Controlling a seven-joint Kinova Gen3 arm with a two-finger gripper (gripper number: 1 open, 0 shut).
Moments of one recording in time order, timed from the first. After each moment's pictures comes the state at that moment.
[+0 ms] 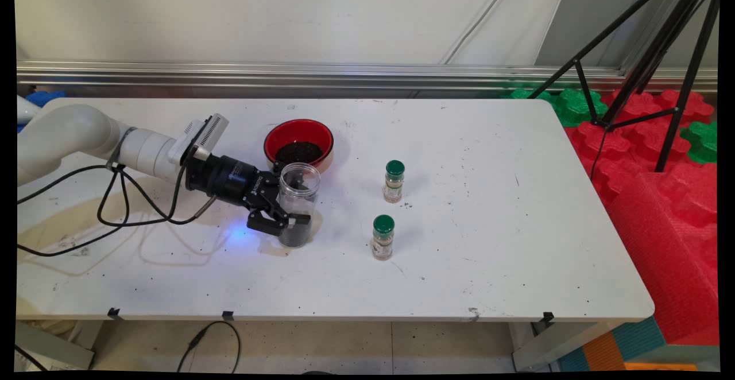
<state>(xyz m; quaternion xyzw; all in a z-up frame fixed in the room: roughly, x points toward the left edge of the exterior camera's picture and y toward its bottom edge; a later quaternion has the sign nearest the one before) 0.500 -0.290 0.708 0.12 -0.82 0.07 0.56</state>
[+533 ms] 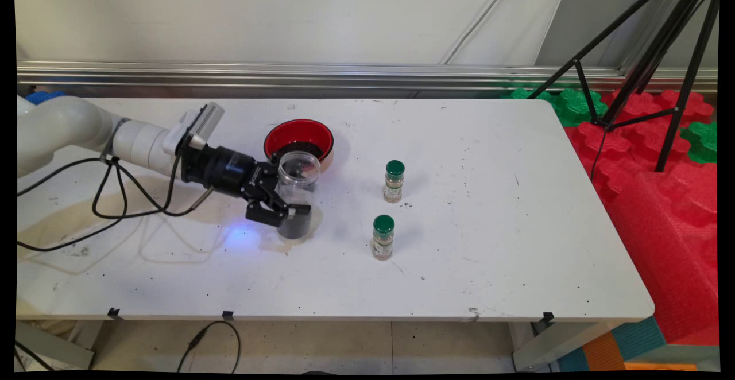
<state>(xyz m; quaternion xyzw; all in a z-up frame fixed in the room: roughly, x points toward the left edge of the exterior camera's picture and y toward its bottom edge) 0.499 -0.289 0.728 0.13 -0.81 0.07 0.56</state>
